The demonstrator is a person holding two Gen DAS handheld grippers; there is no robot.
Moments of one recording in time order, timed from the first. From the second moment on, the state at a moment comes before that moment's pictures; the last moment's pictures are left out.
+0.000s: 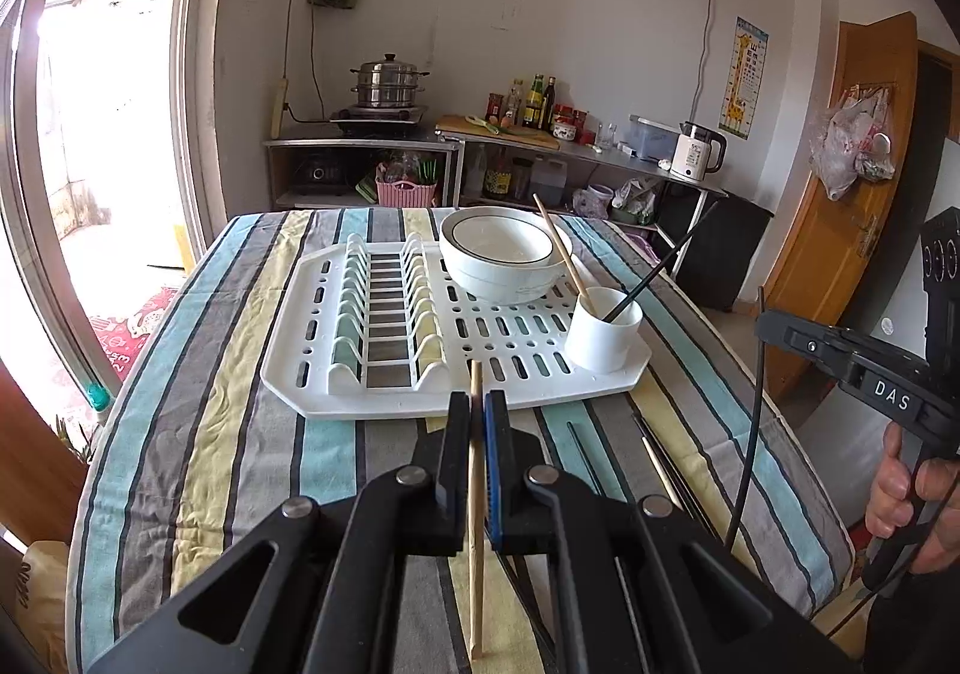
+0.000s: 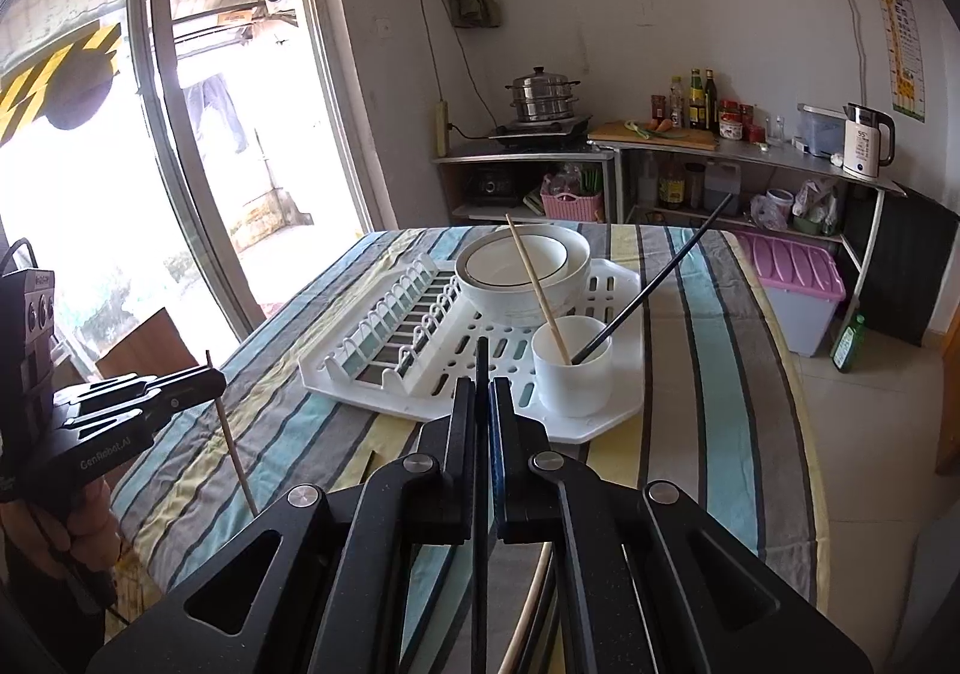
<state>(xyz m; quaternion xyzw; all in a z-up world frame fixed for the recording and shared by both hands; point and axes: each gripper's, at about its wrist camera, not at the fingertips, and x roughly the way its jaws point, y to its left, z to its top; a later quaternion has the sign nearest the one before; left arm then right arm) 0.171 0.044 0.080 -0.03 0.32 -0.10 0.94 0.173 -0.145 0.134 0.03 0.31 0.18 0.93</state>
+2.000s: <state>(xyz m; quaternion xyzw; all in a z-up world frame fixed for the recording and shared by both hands) 0.381 -0.062 0.118 -0.08 0.29 -0.18 0.94 0.296 -0.194 0.173 0.07 0.24 0.13 0.96</state>
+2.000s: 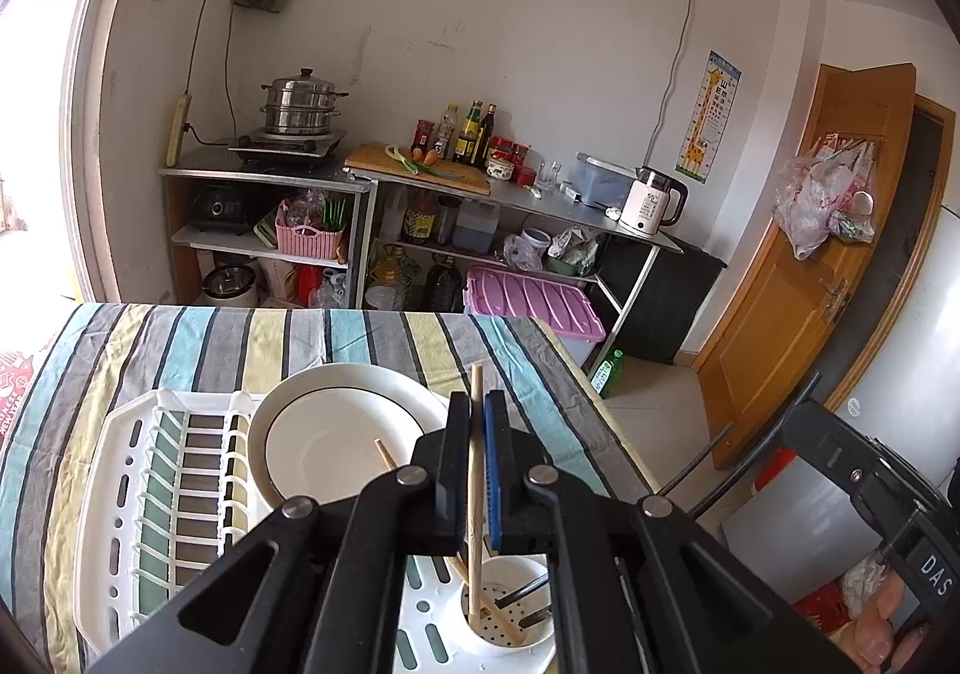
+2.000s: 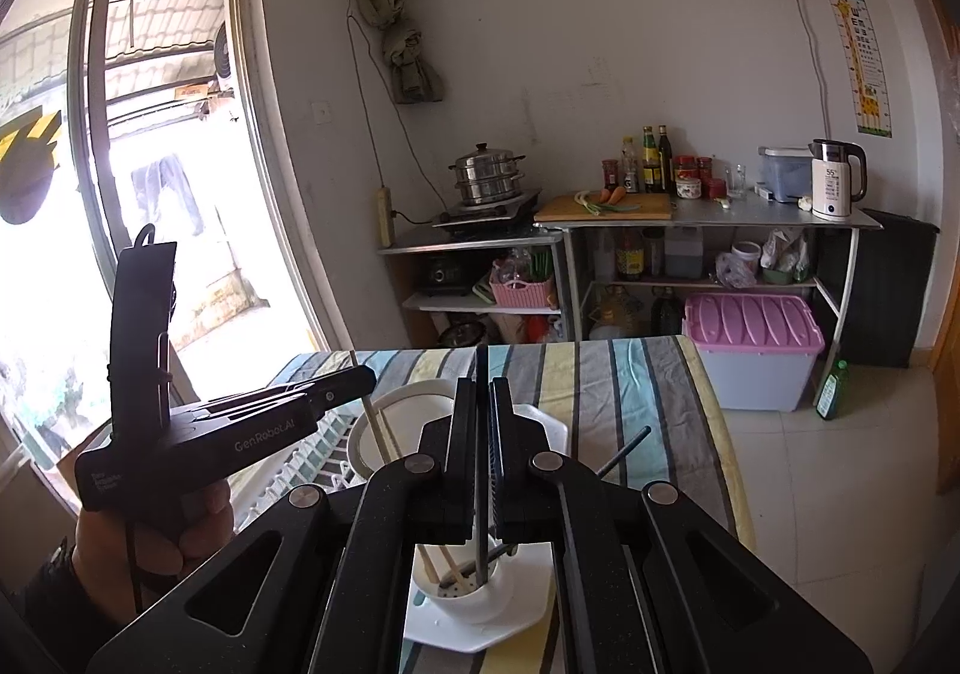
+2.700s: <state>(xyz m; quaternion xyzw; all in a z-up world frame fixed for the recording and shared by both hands) 0.387 -0.057 0.082 -0.06 0.33 -0.14 0.93 0.304 -0.226 0.150 0.08 0.27 0.10 0.95</state>
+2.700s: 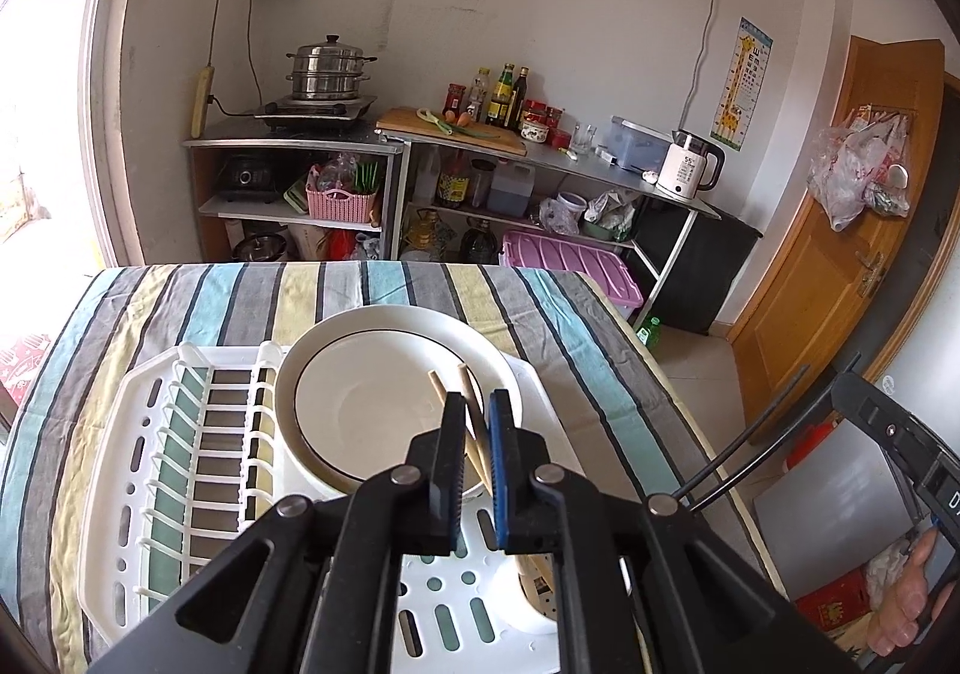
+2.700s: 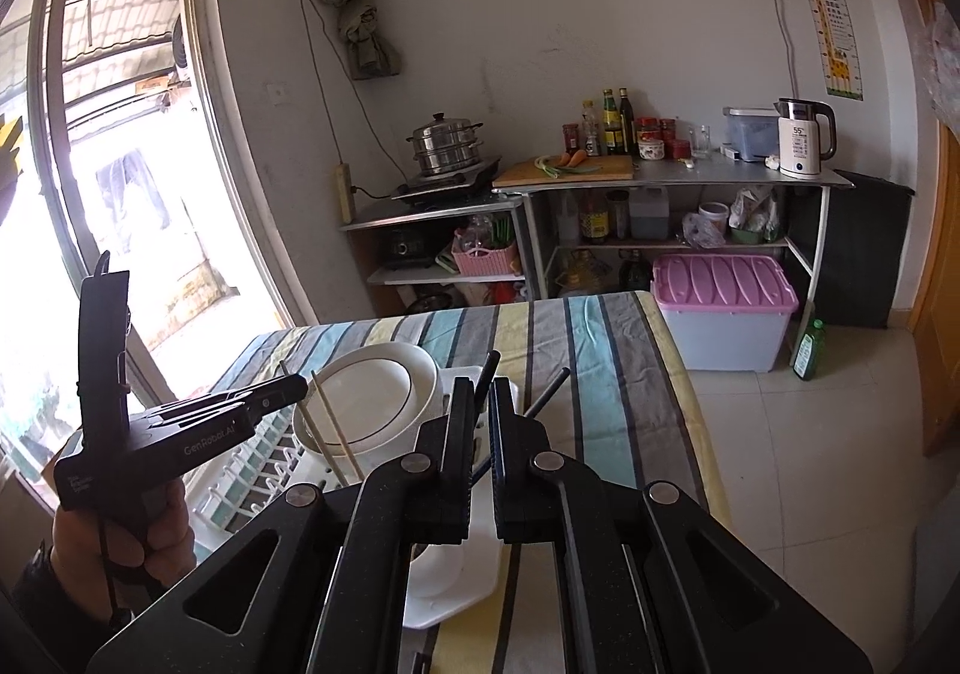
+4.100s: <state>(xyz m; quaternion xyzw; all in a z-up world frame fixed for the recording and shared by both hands) 0.153 0.021 0.004 -0.04 0.34 -0.11 0.93 0.126 -0.179 0.062 0.05 0.34 0.16 0.92</state>
